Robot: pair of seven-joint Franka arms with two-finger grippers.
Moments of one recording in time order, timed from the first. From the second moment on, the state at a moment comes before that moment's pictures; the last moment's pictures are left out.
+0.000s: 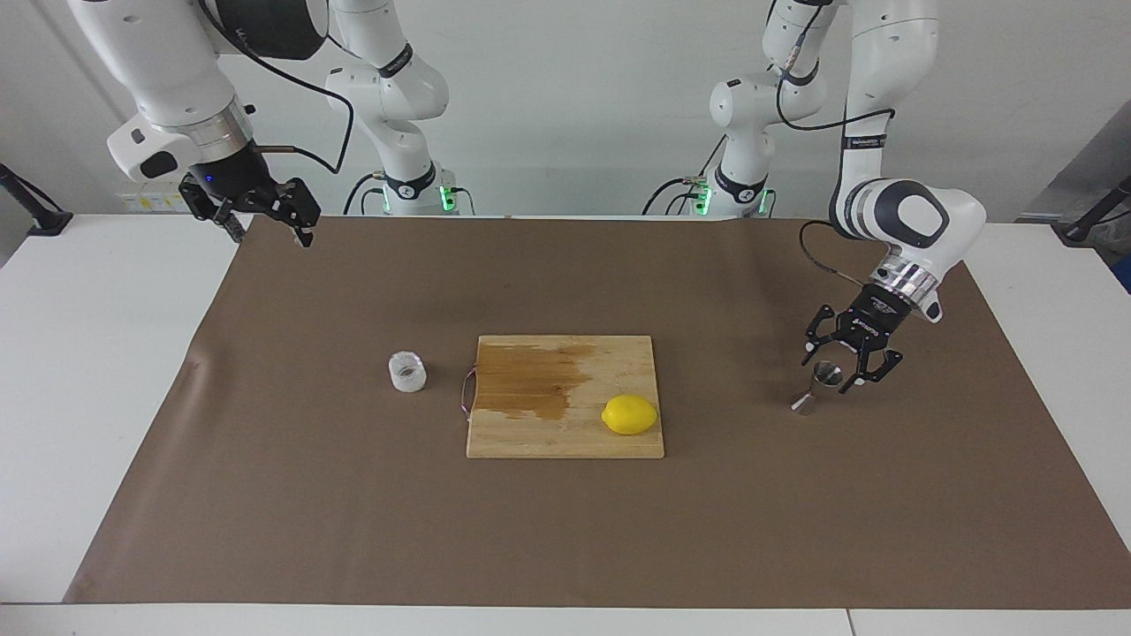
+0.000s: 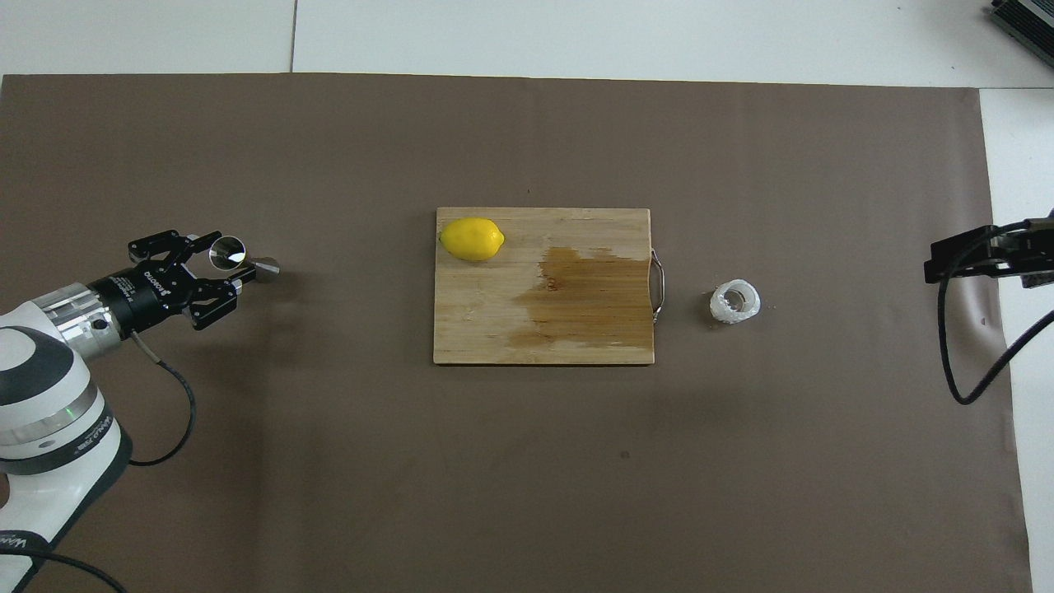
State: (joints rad) left arm 0.18 0.09 -0.09 -2.27 -1.44 2.42 -1.10; right arm -0.02 0.00 -0.01 -1.56 -0.03 1.53 0.03
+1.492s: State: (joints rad) left arm 0.18 0.09 -0.09 -2.27 -1.44 2.43 -1.10; right arm -0.02 0.00 -0.01 -1.56 -0.03 1.53 0.03
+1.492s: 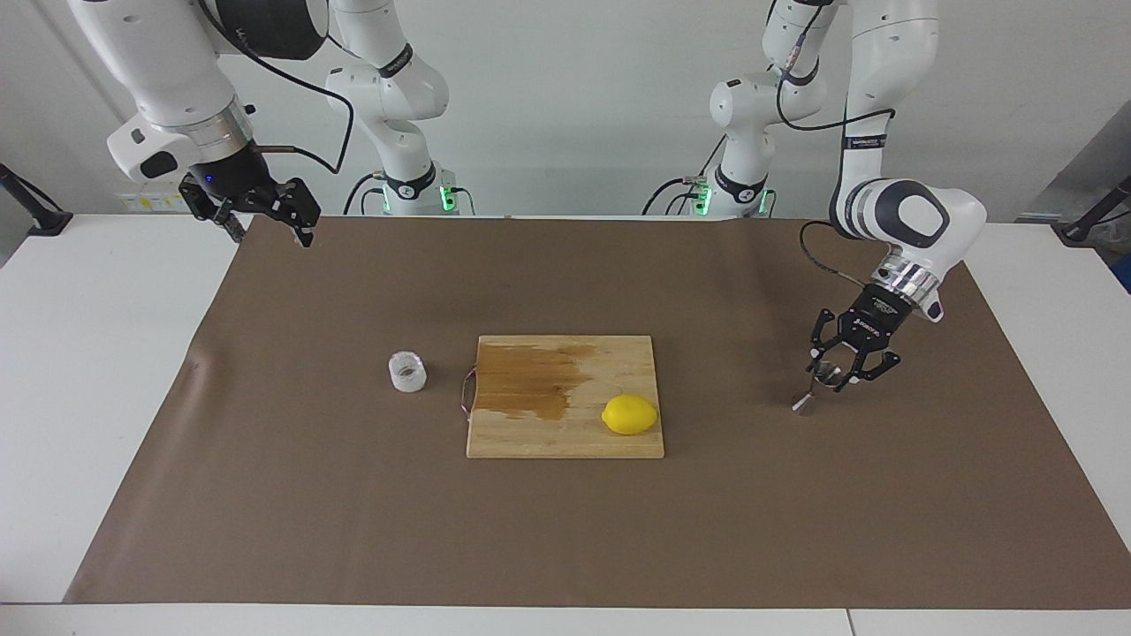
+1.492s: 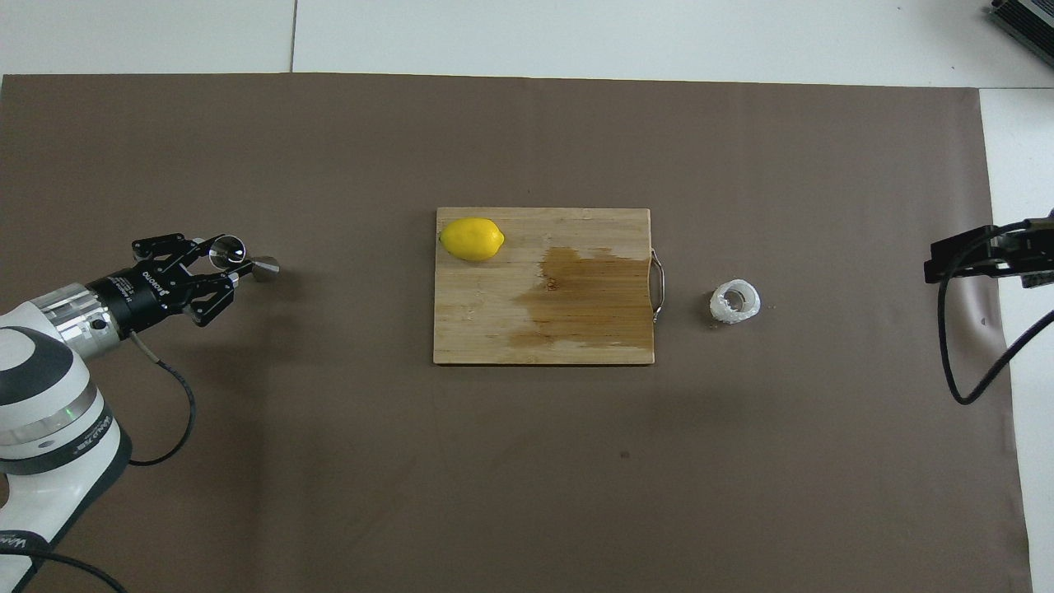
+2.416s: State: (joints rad) left arm -0.10 0.08 -0.11 -2.12 -1.44 2.49 -1.31; right arm -0.02 0.00 -0.01 -1.56 -0.03 1.53 0.03
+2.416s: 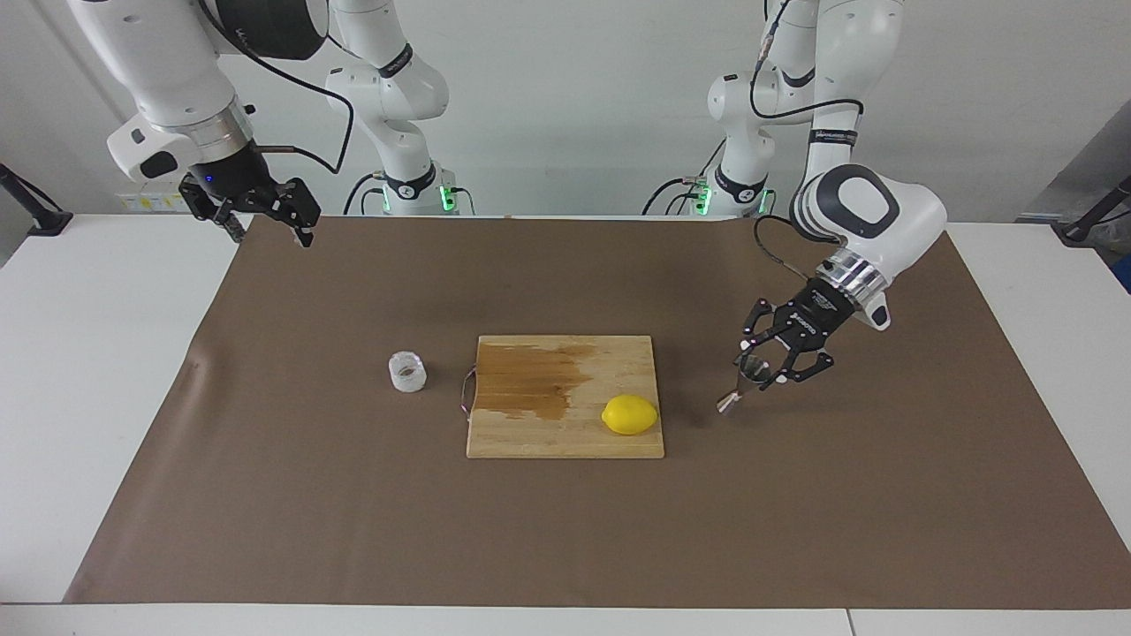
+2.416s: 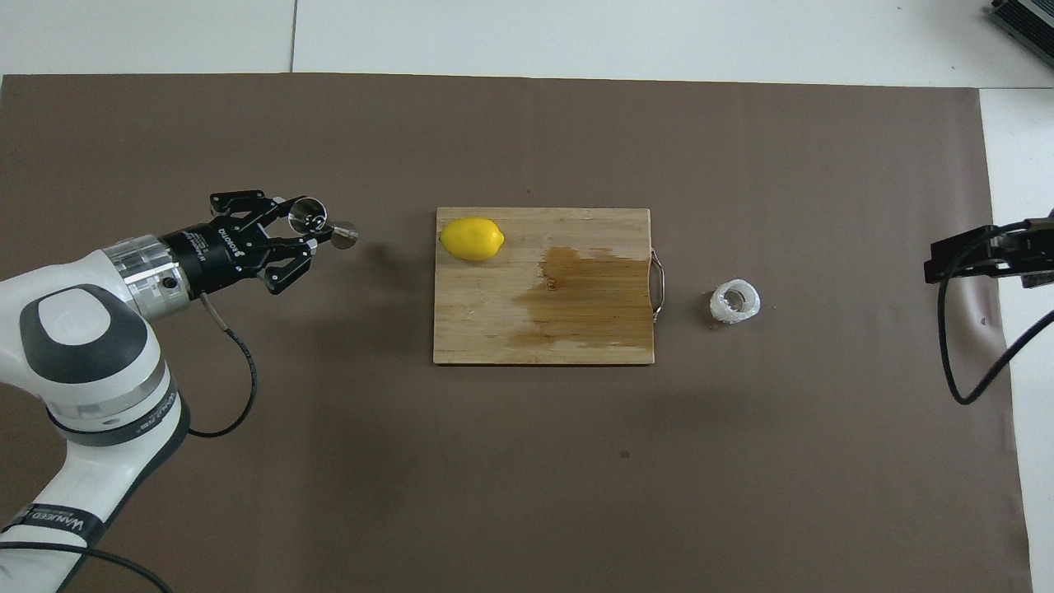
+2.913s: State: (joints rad) left arm -0.36 0.09 -0.12 -2.05 -1.38 2.69 -1.62; right arm -0.02 0.00 -0.01 -1.56 -0.03 1.53 0.03
